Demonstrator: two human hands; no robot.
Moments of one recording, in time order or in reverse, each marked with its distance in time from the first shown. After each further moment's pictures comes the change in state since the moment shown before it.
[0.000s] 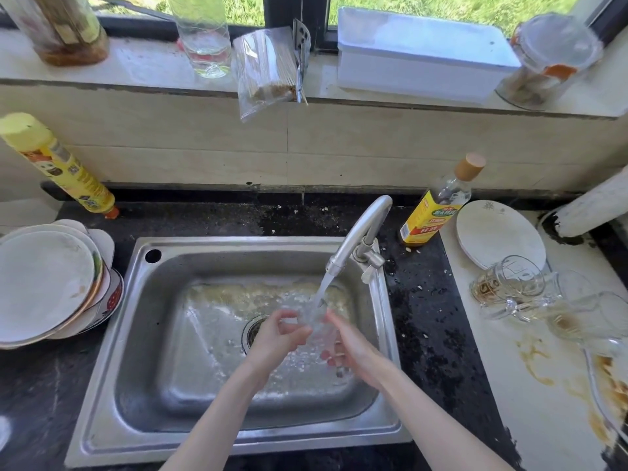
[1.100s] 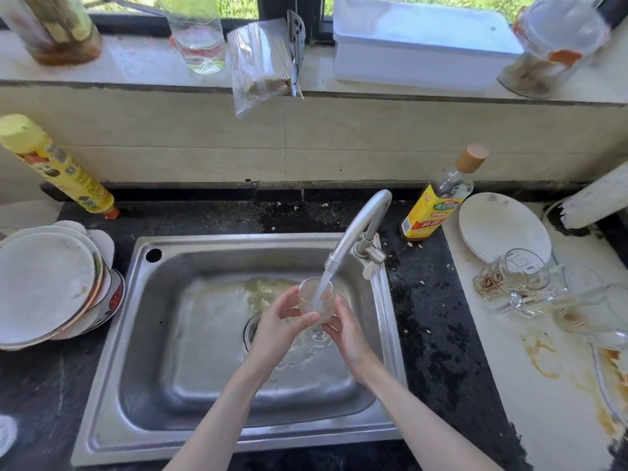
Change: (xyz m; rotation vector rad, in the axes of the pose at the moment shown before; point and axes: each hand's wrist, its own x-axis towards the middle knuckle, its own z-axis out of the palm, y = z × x) left_hand -0.003 0.015 0.007 0.003 0.052 0.313; right_hand -0.003 -0.006 0.017 0.232 0.092 -0.361
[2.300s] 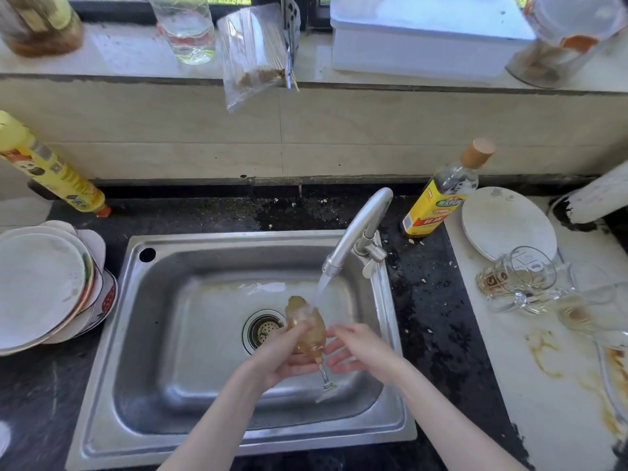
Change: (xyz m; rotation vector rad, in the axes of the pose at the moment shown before) left_hand 0.009 -0.023 0.005 -0.254 -0.169 -0.661; right_hand 0.000 -0.013 -0.029 -0.274 -0.056 0.482
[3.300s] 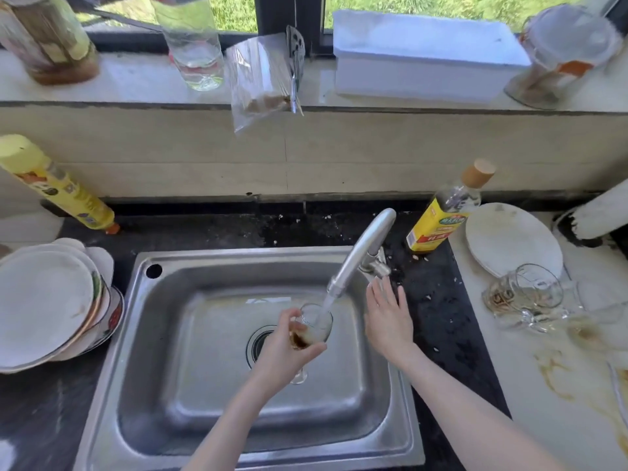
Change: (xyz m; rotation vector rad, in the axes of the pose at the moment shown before) left_hand 0.002 0.008 -0.008 0.609 0.207 0.548; right_hand 0.067 0.003 -0.052 -1.368 0.694 -0.386
